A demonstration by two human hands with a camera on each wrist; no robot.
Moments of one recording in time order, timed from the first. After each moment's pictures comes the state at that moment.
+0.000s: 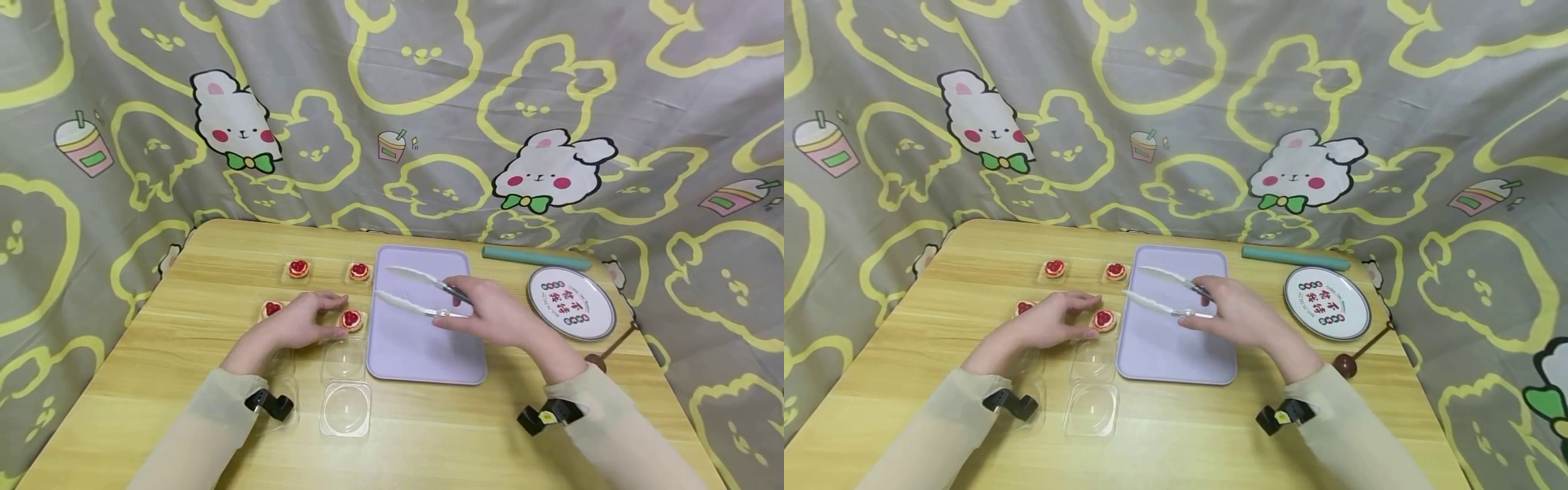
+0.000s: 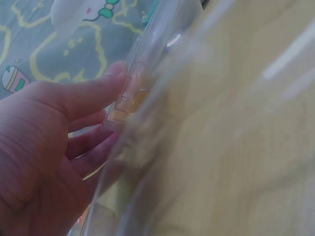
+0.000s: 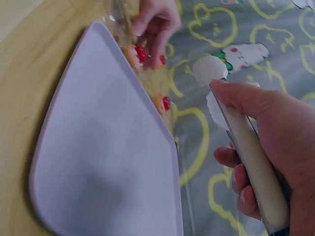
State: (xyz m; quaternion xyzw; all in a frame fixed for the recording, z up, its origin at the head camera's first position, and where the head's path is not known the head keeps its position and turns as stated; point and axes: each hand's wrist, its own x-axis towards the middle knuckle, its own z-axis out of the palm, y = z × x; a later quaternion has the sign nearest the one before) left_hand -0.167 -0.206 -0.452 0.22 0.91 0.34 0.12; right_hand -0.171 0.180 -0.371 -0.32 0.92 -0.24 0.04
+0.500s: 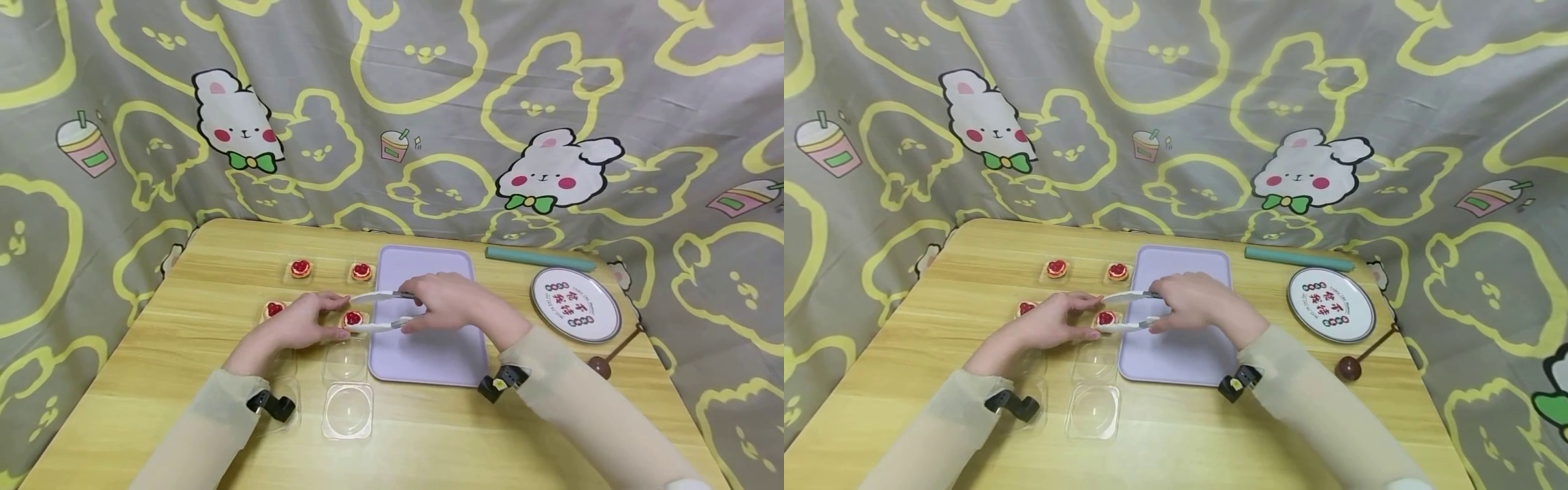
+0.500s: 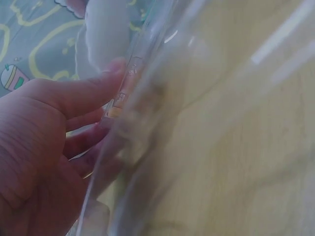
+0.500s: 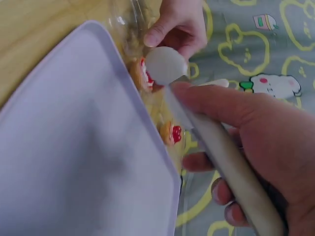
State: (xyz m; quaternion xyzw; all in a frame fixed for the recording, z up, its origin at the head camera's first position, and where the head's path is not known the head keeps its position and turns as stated) left_hand -0.168 -0.205 -0.453 0.22 0.90 0.36 0.11; right_hand -0.203 0.106 -0.363 -0.40 0.90 -0.07 0.14
